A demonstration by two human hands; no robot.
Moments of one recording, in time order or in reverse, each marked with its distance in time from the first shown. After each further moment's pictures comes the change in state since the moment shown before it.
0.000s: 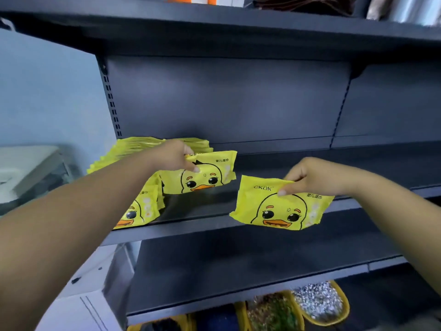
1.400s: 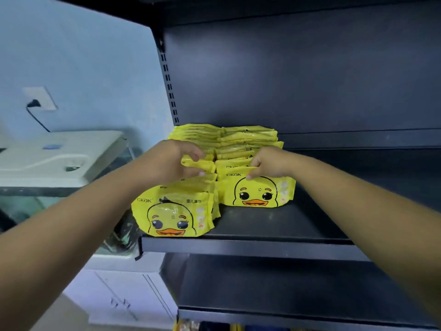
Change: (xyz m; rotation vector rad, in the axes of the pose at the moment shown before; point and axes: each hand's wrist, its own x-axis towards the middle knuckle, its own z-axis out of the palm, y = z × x) left_hand -0.011 -0.107 -0.016 0.086 0.219 -0.028; right_hand 0.249 -0.062 0.077 -0.243 -0.139 -0.228
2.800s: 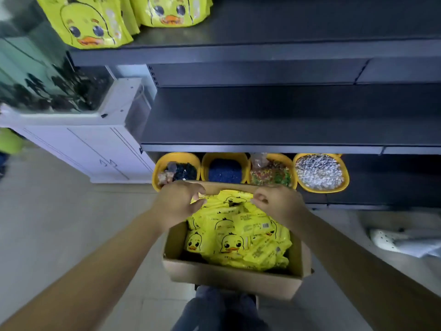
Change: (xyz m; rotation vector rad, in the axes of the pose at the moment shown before) left_hand -0.305 0.193 0.260 -0.062 -0.340 -0.014; right_hand -0.386 0.086 0.289 0.131 0.016 0.094
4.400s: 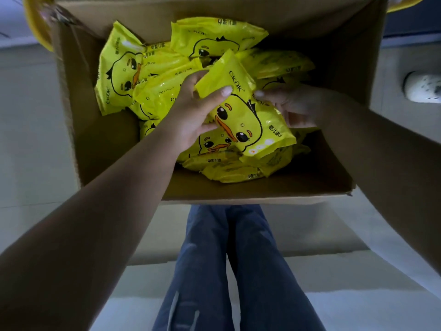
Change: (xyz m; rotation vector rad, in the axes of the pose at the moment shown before) left_hand 0.079 -0.035 0.311 -1.388 -0.342 -0.842; right_hand 0.065 0.154 0.282 1.163 -0.615 0.802
